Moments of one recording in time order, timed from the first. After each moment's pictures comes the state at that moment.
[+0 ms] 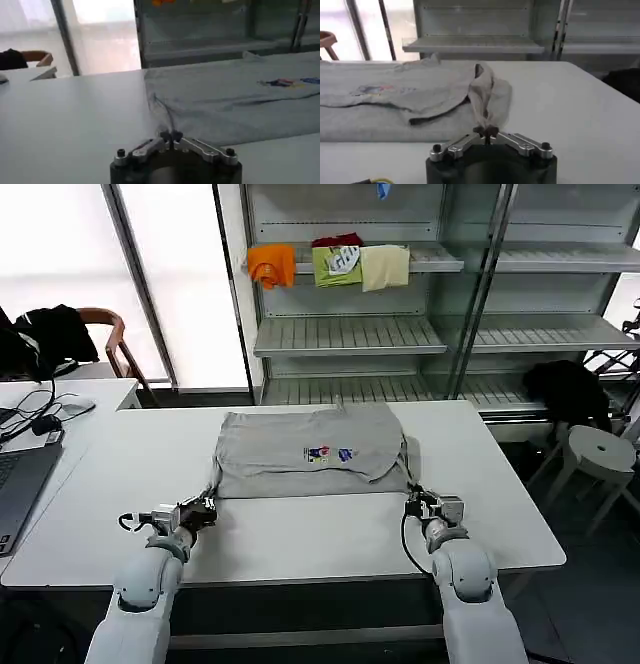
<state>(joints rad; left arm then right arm) 1.01 -1.33 -0.58 -1.67 -0.11 0.53 0.14 -0.98 1.48 0.50 1.71 0.08 -0.58 -0.05</state>
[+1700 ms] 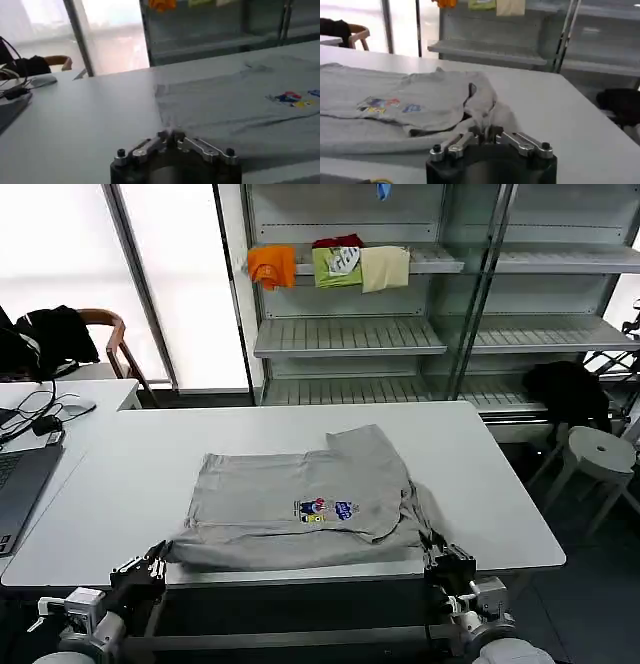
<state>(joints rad) 1.58 -1.24 -0.81 -2.22 -0.25 0.57 0.13 -1.48 1.37 0.52 2.26 0.04 -0.58 -0.03</state>
